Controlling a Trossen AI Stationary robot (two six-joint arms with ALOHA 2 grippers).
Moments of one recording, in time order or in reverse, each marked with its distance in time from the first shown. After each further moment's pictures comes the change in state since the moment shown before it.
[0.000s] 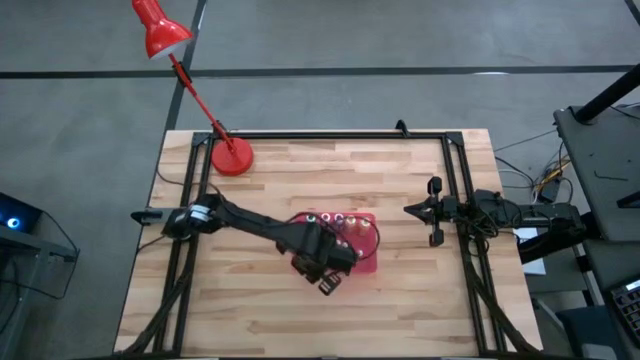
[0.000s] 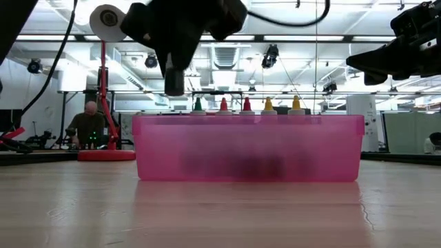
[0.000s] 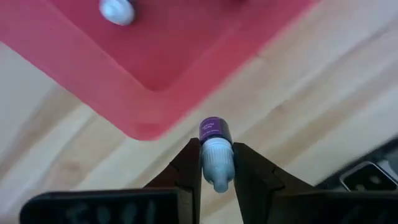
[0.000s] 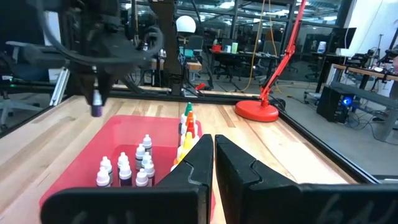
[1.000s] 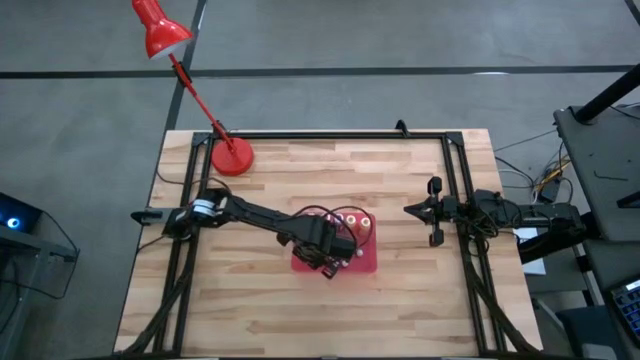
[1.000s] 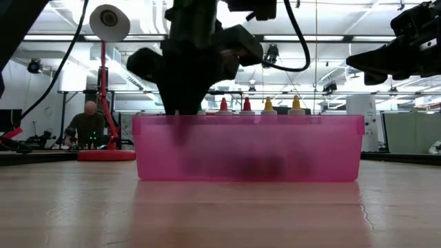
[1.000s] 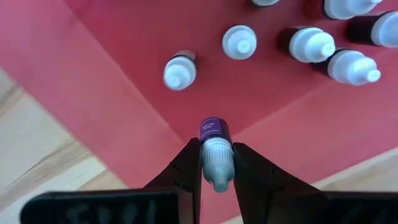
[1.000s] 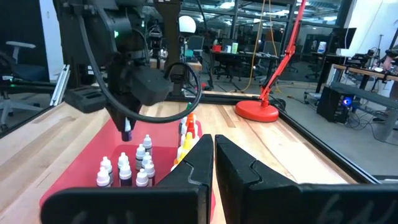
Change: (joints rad) left arm 0.075 0.000 -0.192 0.126 -0.093 -0.053; right arm 0.000 0.000 0.000 0.000 0.000 0.000
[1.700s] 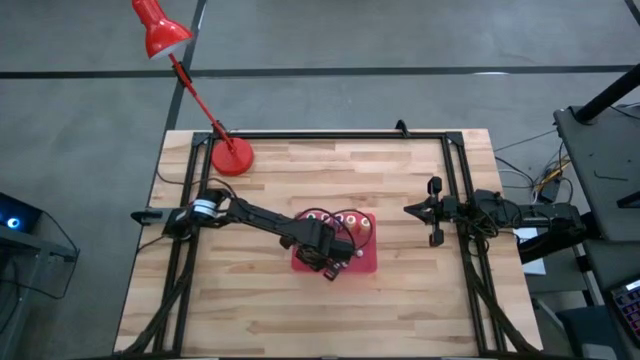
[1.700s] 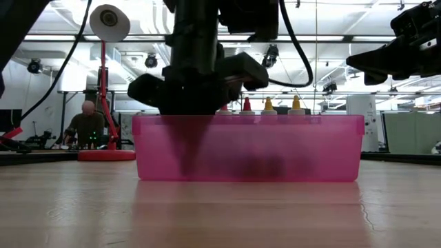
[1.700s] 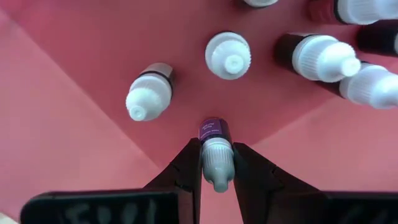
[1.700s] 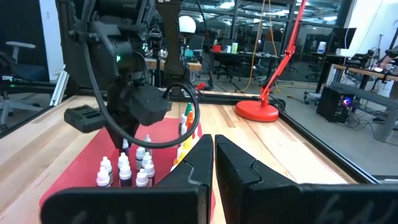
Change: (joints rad) left arm 0.004 -0.001 -0.123 0.182 0.015 0.006; right arm 0.000 0.000 0.000 0.000 0.000 0.000
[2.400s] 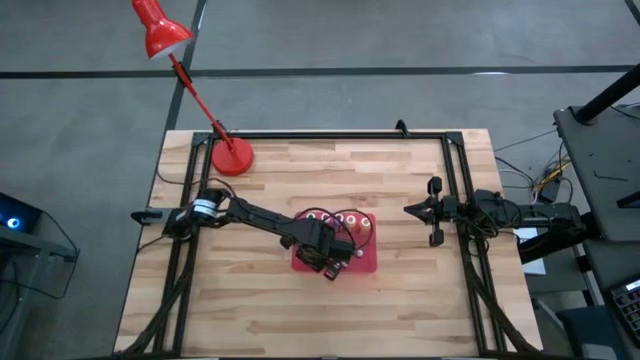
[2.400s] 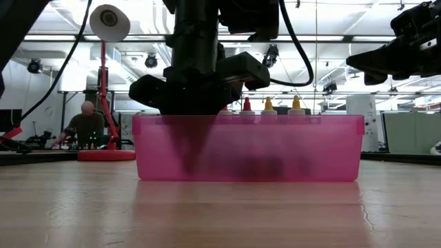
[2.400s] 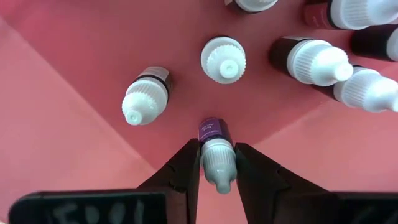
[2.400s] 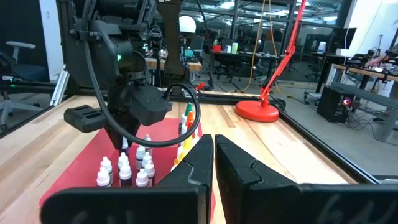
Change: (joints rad) left arm 0.000 0.000 -0.007 0.018 -0.001 0.000; right arm 0.000 0.000 0.000 0.000 0.000 0.000
